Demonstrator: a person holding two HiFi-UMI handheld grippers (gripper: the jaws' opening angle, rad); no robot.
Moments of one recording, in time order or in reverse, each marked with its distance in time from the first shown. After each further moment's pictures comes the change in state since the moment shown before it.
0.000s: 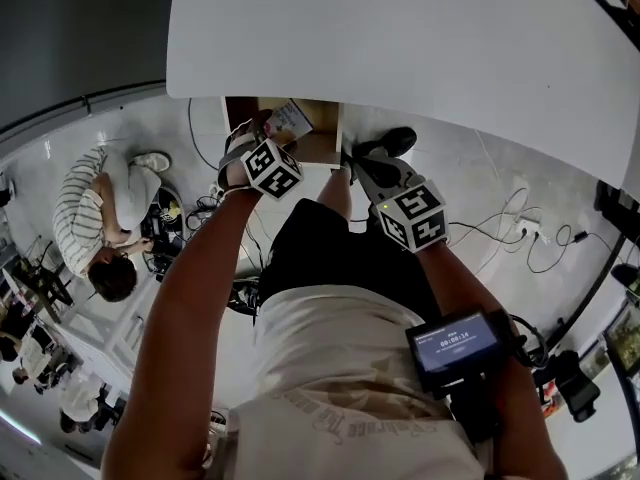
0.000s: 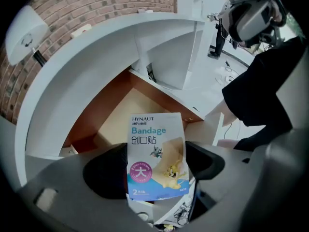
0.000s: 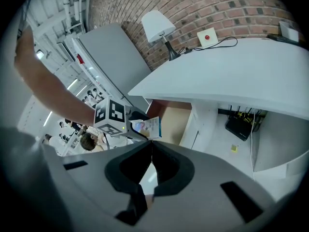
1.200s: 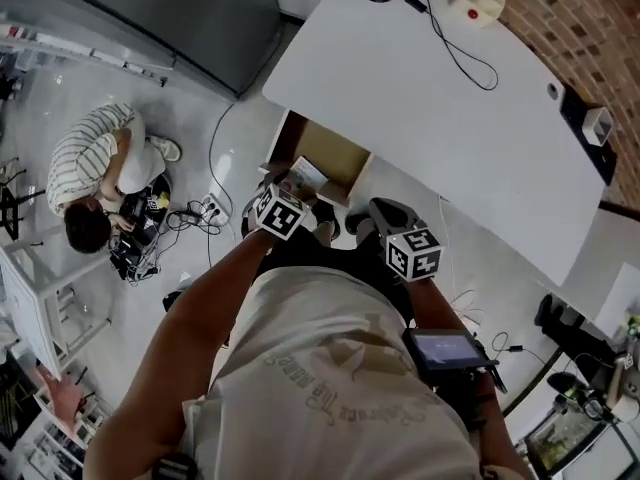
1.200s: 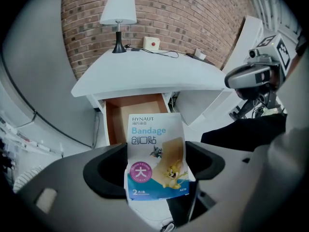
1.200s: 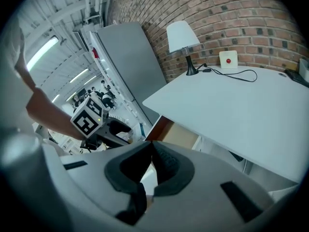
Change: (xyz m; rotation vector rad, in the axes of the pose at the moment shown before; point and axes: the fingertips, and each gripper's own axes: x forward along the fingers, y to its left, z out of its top) left arm -0.122 -0.029 -0.033 -0.704 -0.221 -0.057; right arm -0.034 0.052 0.058 -0.178 0.001 0.003
